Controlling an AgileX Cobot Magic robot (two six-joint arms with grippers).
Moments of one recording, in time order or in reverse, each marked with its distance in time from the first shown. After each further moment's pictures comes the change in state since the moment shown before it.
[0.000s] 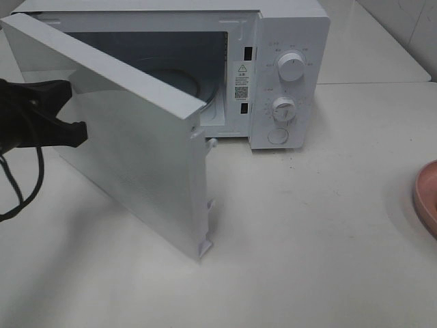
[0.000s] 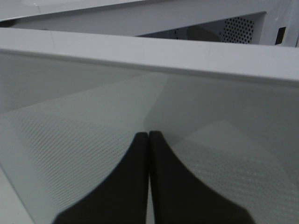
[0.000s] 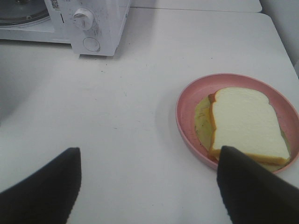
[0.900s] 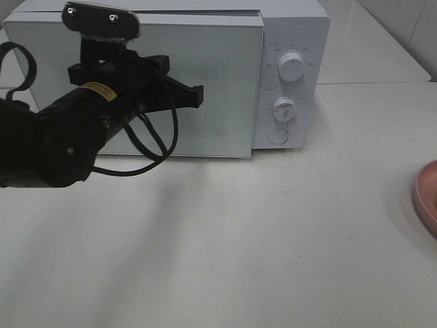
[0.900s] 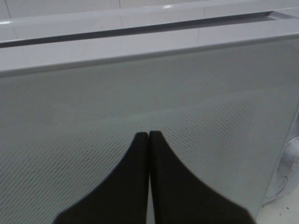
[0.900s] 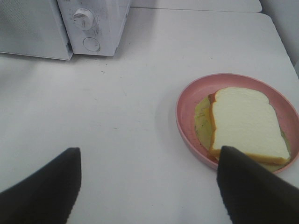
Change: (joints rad) left arm -0.320 0.348 -0.446 -0.469 0.003 0.248; right arm 0.000 0.000 0.000 0.000 0.000 0.000
